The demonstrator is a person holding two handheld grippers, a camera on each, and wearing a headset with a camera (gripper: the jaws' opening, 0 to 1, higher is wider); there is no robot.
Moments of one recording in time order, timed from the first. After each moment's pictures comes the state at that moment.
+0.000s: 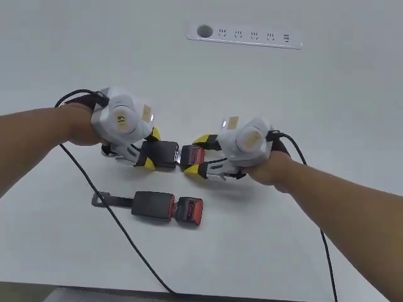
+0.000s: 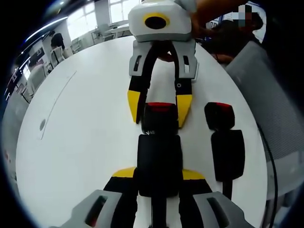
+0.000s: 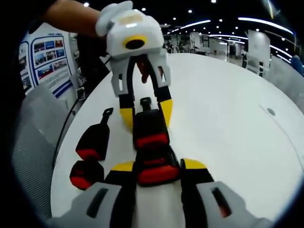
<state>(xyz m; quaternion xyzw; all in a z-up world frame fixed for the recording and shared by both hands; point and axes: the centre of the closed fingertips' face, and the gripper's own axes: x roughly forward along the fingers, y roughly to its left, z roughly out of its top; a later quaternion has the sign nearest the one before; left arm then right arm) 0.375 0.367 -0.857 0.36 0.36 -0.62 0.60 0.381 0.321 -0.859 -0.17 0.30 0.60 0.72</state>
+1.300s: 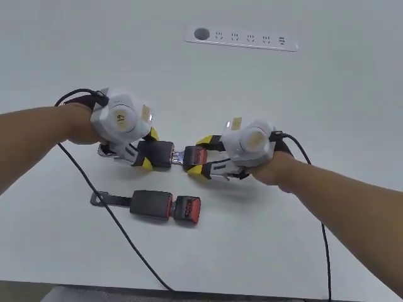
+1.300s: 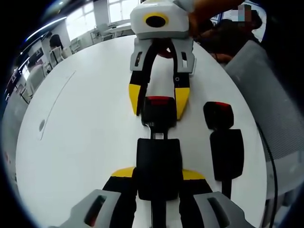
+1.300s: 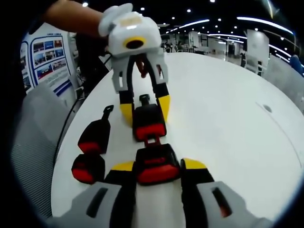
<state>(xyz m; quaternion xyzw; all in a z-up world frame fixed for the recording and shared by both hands) 0.374 0.369 -0.856 0.36 0.36 -0.62 0.59 0.376 0.303 -0.858 -0.17 0.29 0.60 0.72</state>
